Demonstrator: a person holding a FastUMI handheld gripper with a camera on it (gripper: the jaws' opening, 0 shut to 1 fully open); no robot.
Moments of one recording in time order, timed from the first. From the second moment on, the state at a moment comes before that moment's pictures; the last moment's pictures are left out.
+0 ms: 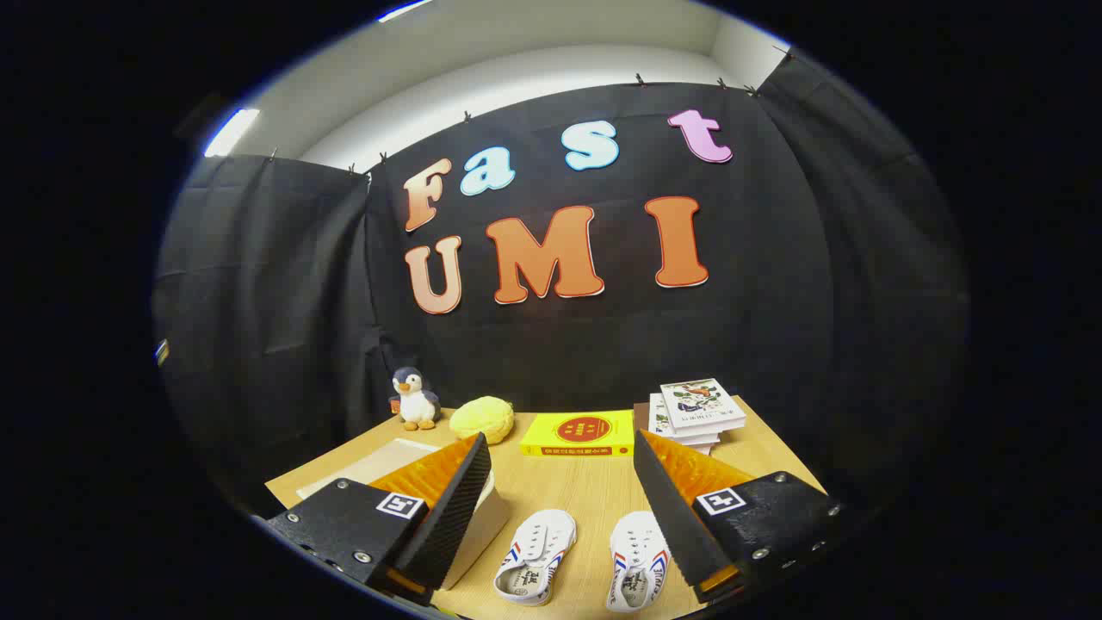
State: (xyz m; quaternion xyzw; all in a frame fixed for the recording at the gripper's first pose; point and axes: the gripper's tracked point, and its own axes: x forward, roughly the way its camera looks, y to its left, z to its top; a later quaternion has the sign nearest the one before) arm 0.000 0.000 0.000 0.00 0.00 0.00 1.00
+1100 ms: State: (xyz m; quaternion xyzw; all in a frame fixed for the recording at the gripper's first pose) arm 0.026 0.032 -0.079 0.06 0.11 0.04 0.99
